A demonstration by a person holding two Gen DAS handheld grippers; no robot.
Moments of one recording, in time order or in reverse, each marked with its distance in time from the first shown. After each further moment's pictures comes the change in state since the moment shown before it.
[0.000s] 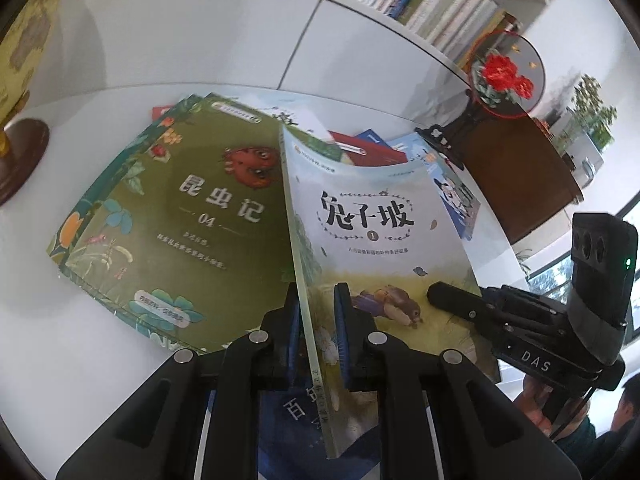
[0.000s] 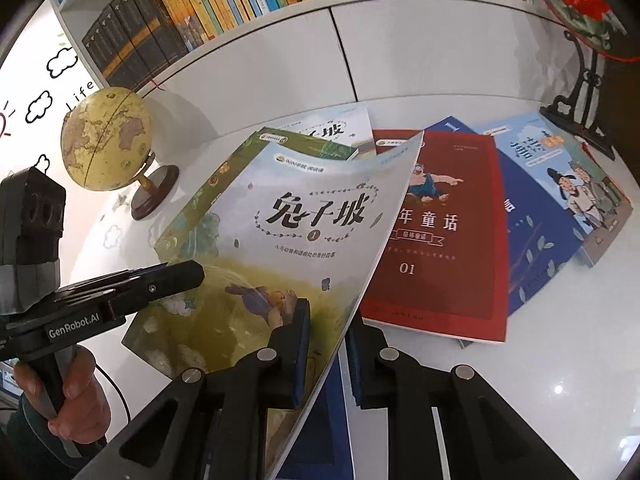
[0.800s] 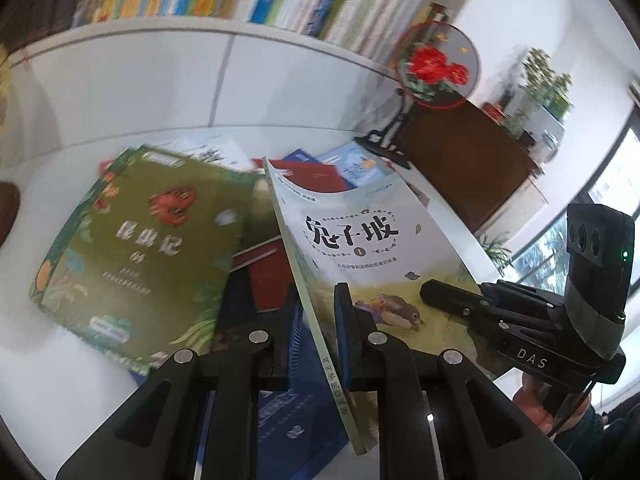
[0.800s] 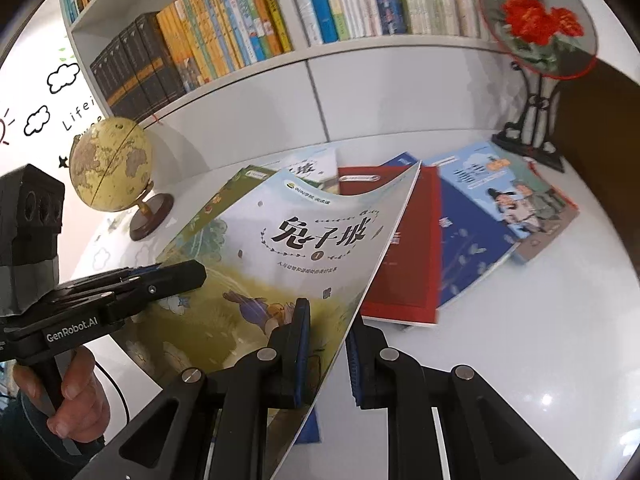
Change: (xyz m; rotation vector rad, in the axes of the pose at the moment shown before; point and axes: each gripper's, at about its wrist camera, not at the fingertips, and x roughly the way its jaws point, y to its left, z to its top) left arm -0.019 -0.069 -0.003 0.158 -0.077 -0.087; right arm -0.073 -0.016 -0.022 0.021 -0.128 -0.083
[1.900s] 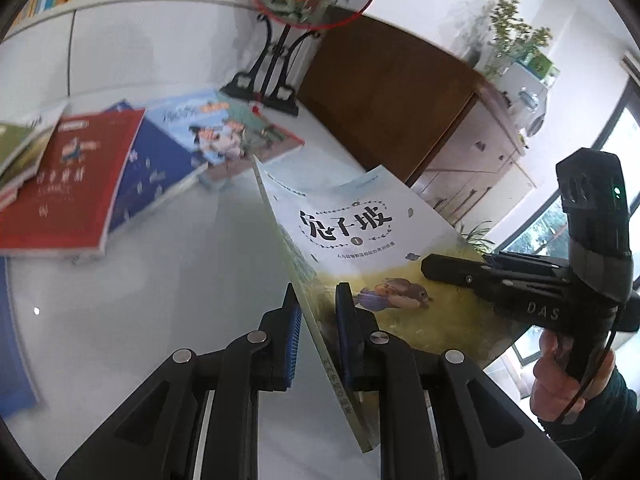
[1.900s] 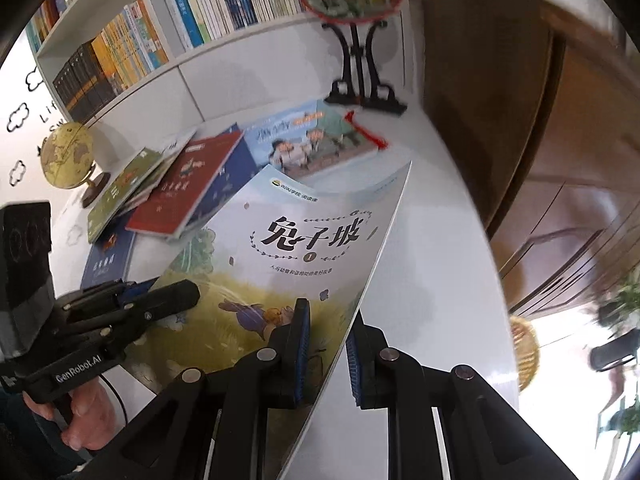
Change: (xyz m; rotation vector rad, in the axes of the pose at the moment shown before) left arm 0.154 -0.247 -0.060 -0.024 0.018 -0.013; right arm -0.086 -0.287 -0.056 0.018 0.140 -0.013
